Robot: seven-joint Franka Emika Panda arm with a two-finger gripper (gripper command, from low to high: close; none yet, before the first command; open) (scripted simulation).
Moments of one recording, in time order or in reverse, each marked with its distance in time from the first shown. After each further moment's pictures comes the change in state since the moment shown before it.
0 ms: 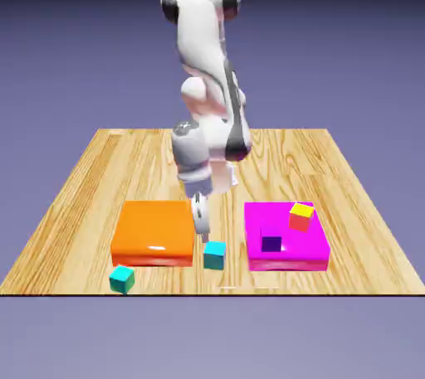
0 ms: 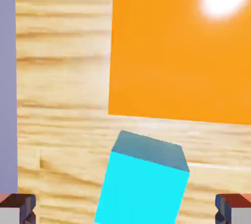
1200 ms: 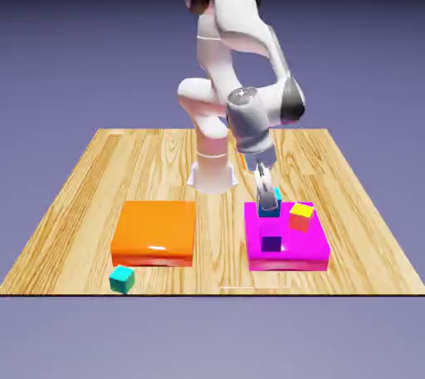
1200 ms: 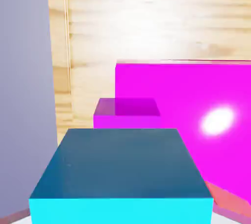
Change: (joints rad) arm 0.386 -0.154 -0.046 0.168 0.120 -0.275 0.168
